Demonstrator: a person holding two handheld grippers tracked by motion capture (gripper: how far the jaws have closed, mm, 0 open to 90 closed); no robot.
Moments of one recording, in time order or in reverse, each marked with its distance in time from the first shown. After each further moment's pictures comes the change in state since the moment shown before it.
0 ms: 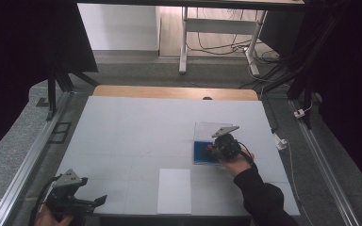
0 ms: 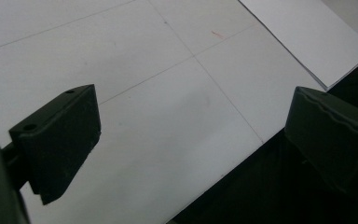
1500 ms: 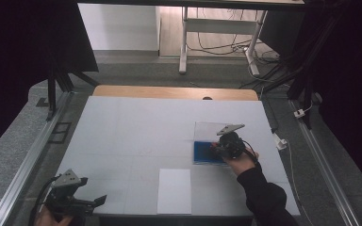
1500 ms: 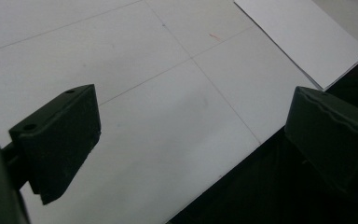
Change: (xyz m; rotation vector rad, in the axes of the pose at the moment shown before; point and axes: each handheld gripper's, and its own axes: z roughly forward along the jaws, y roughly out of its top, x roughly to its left) left arm 0.001 -0.001 -0.001 -0.011 -0.011 -0.001; right arm -0.015 -0.005 -0.003 -0.001 -0.012 0.016
